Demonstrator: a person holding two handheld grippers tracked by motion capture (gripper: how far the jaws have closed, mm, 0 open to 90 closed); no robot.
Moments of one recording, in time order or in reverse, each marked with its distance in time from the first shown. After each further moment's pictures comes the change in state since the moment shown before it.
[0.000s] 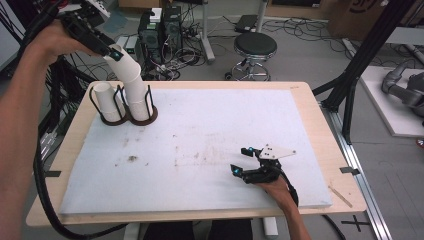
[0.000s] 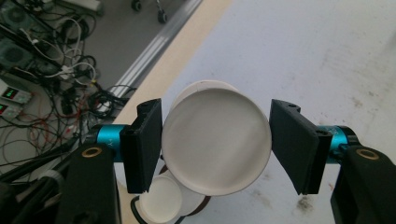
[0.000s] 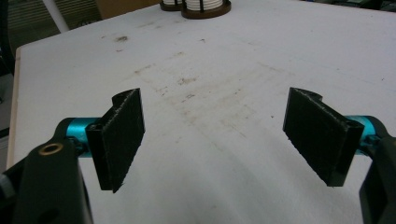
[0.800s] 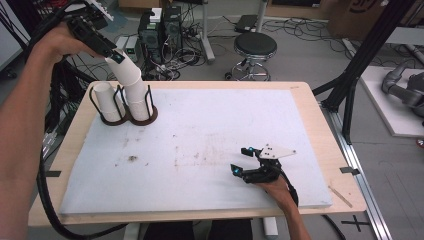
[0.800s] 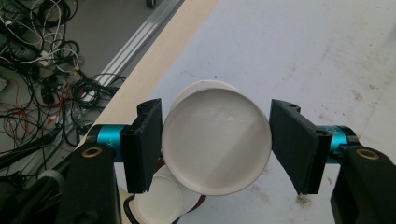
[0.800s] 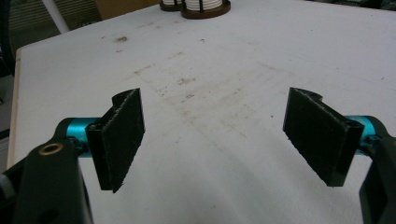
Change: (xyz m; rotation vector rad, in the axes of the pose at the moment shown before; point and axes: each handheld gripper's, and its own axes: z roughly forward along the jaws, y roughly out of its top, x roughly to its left) left arm 0.018 -0.004 0.025 0.064 -0.061 -0.024; right arm -0.001 0.000 0.000 -0.002 -0.001 0.004
